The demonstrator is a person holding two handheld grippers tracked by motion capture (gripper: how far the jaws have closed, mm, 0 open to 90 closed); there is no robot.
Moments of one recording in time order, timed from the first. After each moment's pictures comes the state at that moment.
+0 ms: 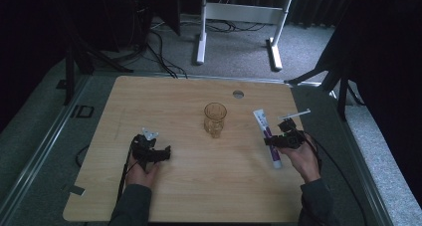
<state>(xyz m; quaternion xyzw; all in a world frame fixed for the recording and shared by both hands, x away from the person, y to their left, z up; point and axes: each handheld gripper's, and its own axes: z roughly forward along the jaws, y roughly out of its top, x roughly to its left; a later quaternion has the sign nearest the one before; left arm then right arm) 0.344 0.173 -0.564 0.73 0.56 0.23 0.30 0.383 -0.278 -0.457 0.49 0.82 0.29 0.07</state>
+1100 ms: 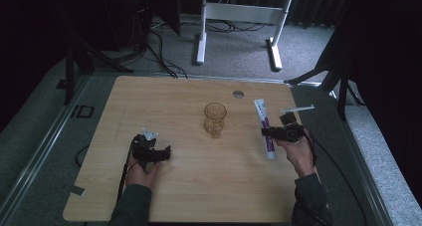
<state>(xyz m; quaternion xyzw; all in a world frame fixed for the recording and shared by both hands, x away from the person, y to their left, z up) 0.344 0.173 -0.564 0.73 0.56 0.23 0.30 0.395 -0.275 -0.450 0.50 0.79 0.36 0.07</state>
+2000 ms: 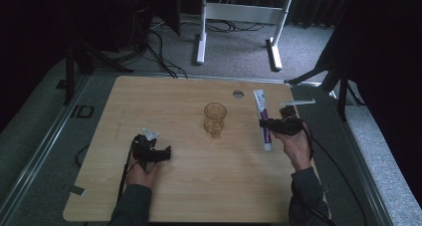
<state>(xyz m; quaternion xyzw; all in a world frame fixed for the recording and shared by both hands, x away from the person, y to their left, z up) 0.344 0.172 -0.564 0.74 0.56 0.23 0.30 0.404 -0.268 -0.434 0.49 0.77 0.40 0.09</state>
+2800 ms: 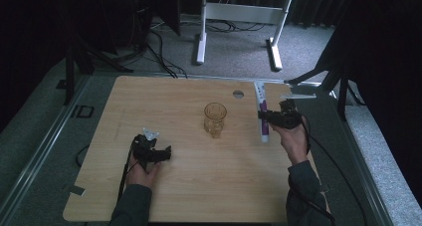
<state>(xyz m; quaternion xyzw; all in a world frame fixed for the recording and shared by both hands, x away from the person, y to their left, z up) 0.344 0.172 -0.564 0.74 0.56 0.23 0.30 0.416 -0.262 -0.422 0.48 0.76 0.43 0.11</state>
